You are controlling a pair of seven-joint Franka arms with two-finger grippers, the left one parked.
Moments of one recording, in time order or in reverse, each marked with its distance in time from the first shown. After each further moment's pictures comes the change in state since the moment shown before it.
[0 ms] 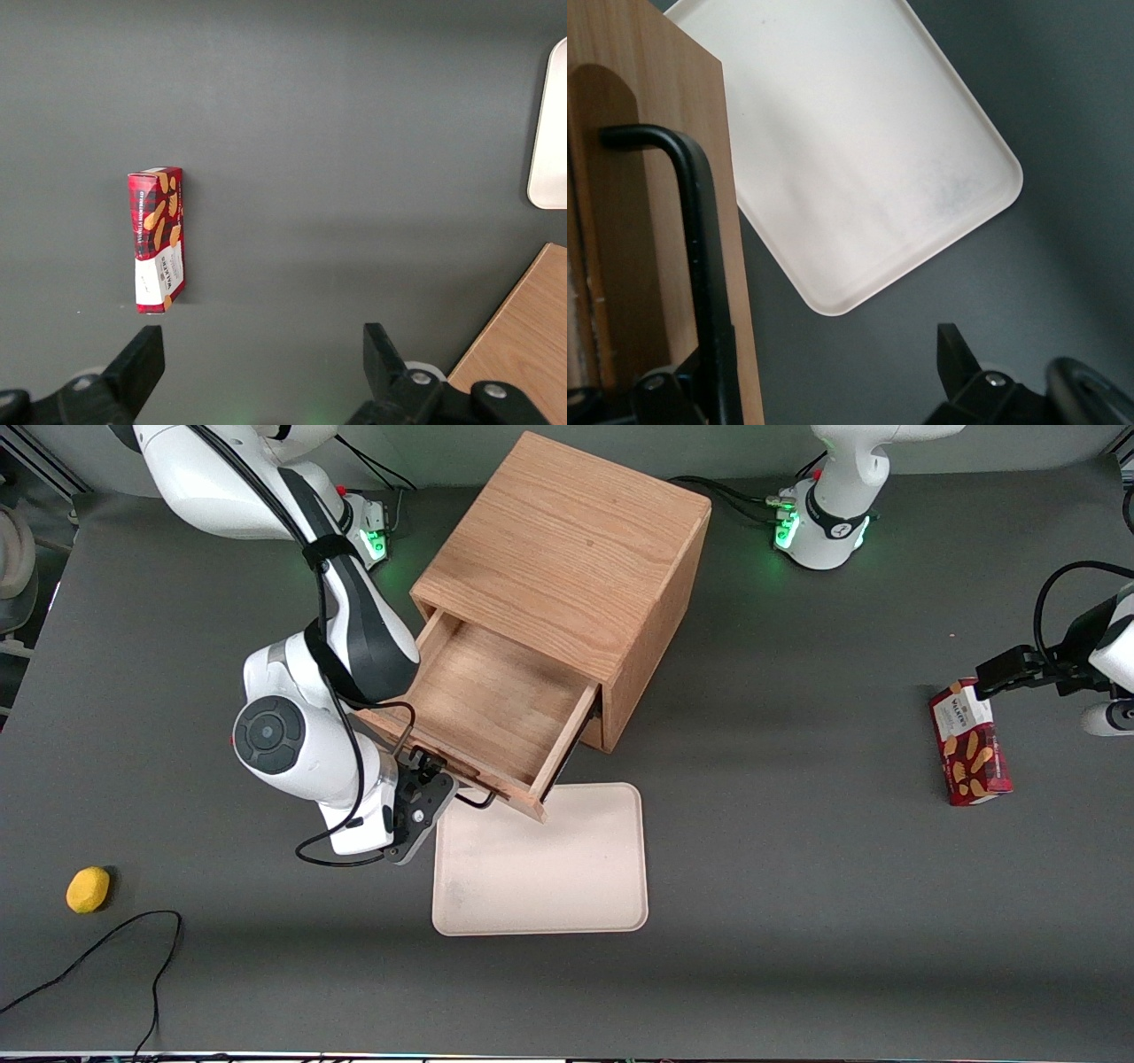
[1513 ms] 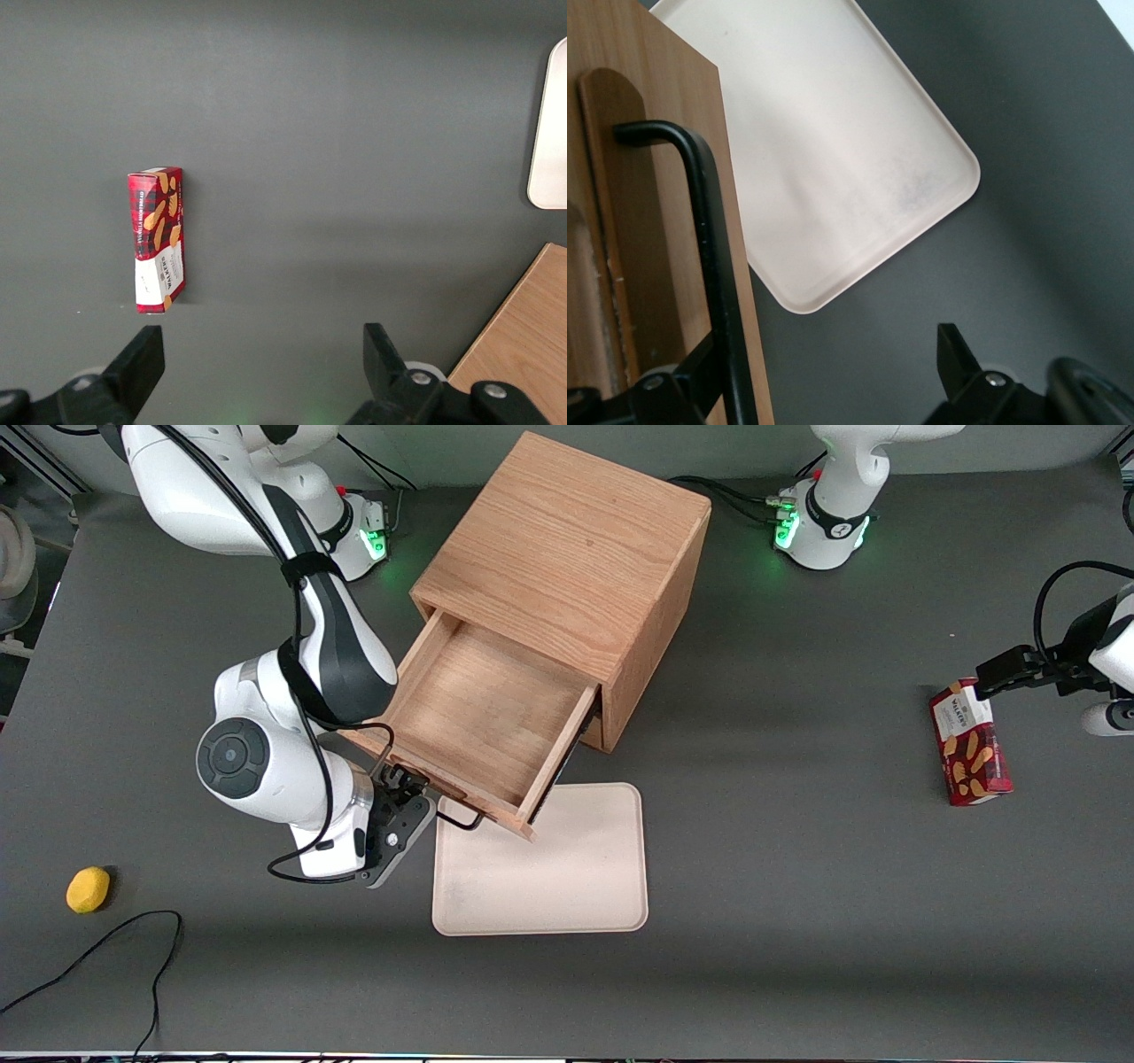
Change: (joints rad) arm -0.048 0.051 0.000 0.098 0.002 -0.038 0.007
